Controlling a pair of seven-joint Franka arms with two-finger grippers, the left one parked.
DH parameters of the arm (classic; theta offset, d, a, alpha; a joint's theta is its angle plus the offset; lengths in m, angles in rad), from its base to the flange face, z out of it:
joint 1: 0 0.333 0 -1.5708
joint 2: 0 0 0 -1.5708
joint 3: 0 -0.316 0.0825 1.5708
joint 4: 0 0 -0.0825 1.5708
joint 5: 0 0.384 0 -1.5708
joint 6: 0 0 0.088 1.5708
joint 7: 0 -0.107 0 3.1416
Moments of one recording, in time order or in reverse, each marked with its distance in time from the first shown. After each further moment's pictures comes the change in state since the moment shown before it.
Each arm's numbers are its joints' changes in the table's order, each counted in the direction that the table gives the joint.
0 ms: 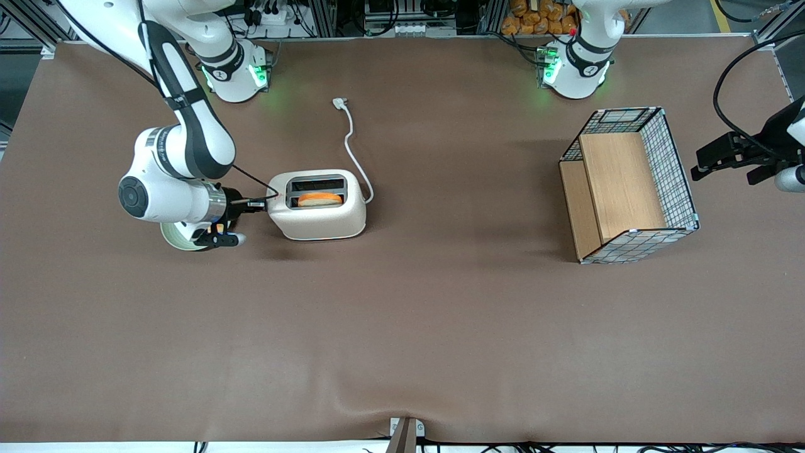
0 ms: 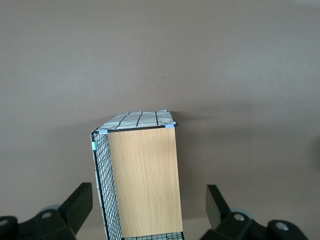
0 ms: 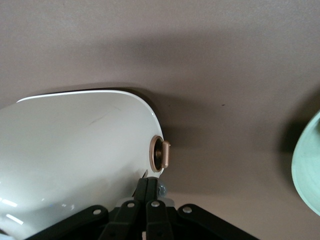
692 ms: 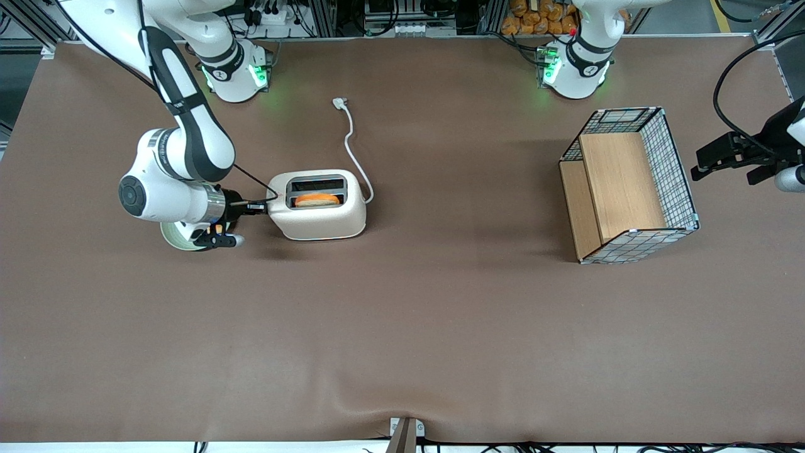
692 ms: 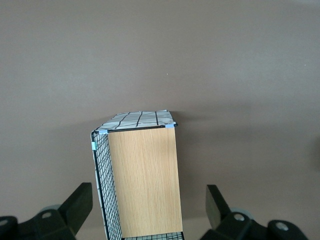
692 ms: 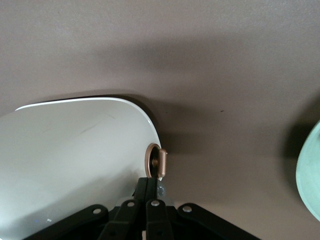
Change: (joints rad) arm 0.000 0.004 0.006 0.027 0.036 -0.052 0.021
